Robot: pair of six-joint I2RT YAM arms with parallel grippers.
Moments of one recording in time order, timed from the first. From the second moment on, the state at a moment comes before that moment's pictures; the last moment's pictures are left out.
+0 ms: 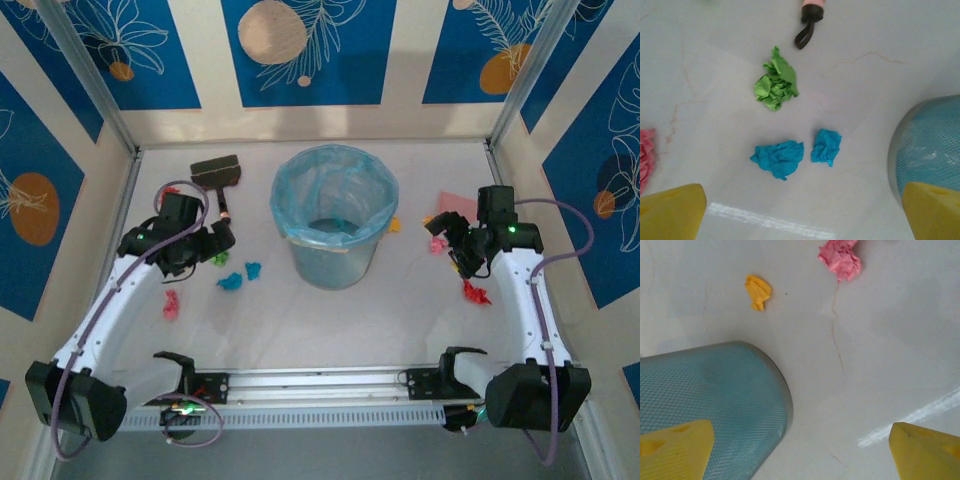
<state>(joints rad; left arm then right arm) -0.26 1.12 1.07 -0.99 -0.06 -0.70 -0.10 1.10 1.07 -1.08 -0.26 0.85</state>
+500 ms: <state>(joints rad) -0.24 1.74 1.48 -0.93 -0.13 -0.57 -0.02 1.12 1.15 -1.11 -0.21 0.82</state>
